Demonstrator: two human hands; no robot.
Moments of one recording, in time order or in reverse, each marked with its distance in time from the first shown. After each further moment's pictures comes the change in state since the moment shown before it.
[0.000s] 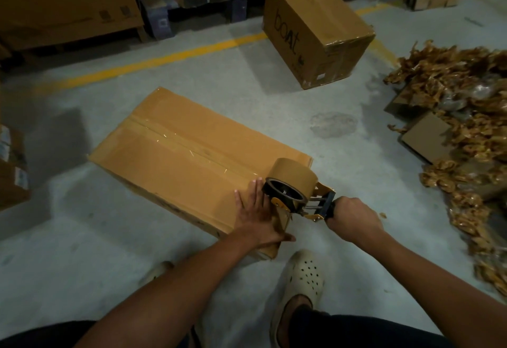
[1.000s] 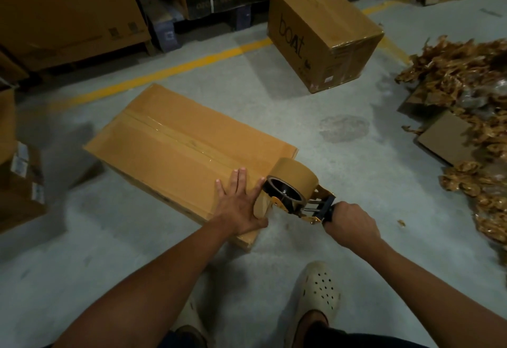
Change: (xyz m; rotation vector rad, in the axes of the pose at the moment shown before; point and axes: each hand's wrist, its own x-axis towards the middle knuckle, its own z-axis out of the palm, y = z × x) left_hand 0.023 -0.076 -0.037 0.097 0.059 0.035; right_hand 0.029 -0.016 0.023 0.130 0.003 0.016
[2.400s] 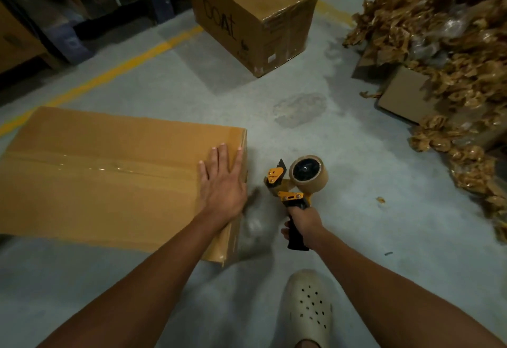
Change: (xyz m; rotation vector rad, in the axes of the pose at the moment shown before) left_hand 0.121 0.076 -0.017 -0.031 0.268 0.000; right_hand 0.121 0.039 0.114 1.430 -0.167 0.586
